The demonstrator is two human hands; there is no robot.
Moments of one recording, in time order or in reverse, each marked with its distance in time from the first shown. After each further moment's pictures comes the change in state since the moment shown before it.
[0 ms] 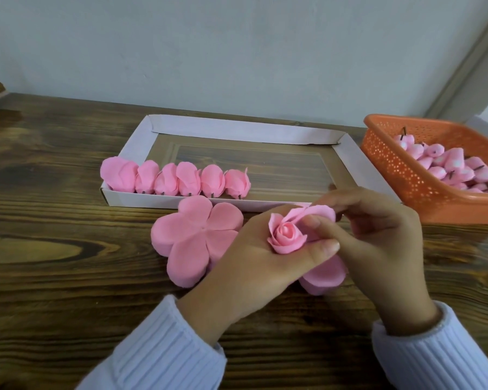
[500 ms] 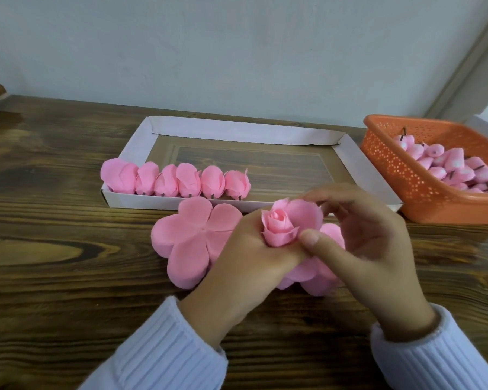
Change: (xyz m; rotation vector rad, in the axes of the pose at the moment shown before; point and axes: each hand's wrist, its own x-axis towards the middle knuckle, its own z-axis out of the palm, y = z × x) left_hand 0.003 -0.001 0.002 -0.028 0.125 -0.133; right_hand -0.002 -0.002 0.005 0.060 -0.080 -0.025
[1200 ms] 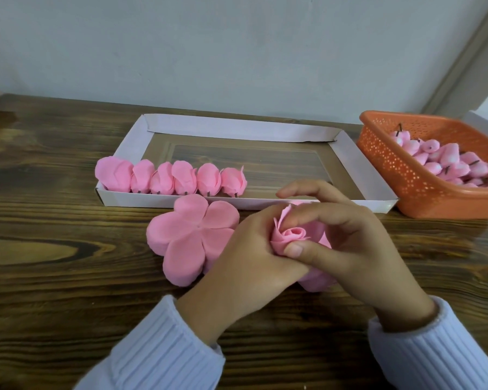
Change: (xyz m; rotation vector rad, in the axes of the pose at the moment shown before) left_hand 0.001 -0.002 0.002 0.200 -0.064 0.103; right_hand 0.005 -0.001 -0.003 0.075 -0.250 0.149
